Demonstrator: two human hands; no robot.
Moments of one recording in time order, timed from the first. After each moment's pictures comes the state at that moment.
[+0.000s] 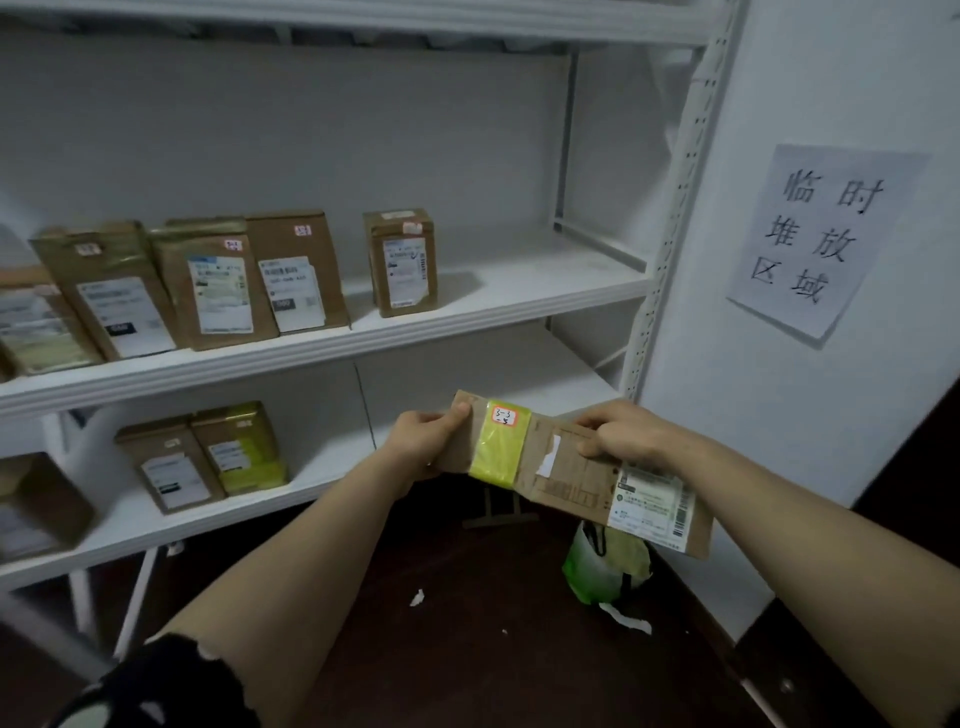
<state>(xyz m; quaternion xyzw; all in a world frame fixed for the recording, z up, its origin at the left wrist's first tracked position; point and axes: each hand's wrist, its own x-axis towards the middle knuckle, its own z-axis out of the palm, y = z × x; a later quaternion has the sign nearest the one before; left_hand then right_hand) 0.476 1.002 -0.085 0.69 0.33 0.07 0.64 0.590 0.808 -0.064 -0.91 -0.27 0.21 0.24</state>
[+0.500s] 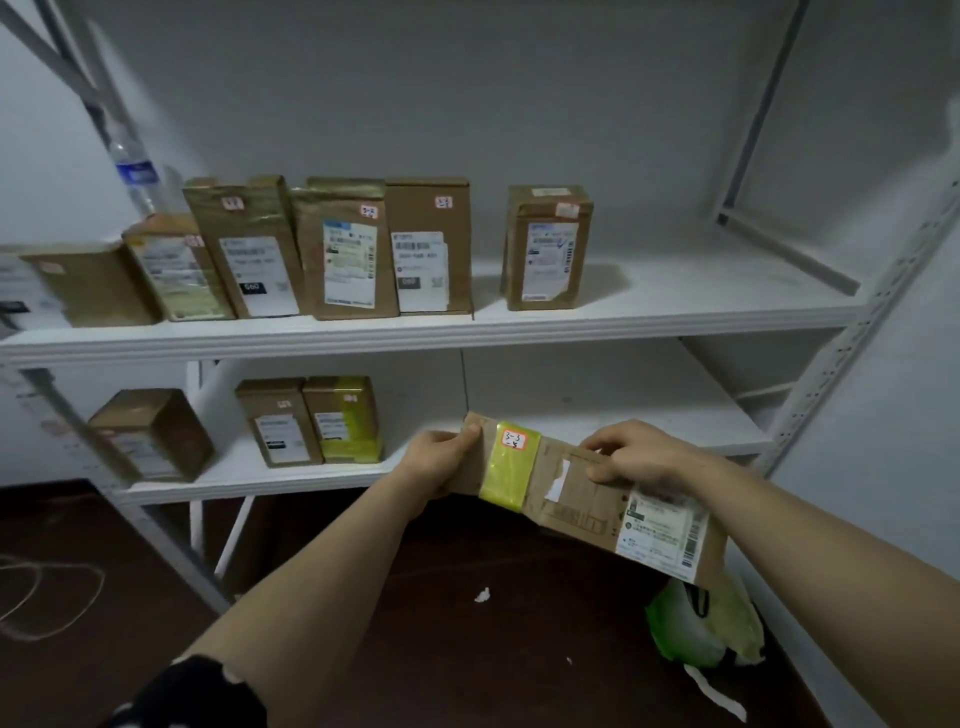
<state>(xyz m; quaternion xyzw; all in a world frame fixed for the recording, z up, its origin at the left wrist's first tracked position) 0.476 1.135 -0.137 0.63 0.44 0.11 0.63 0.645 0.978 -0.116 -0.85 -0.35 0.33 0.21</state>
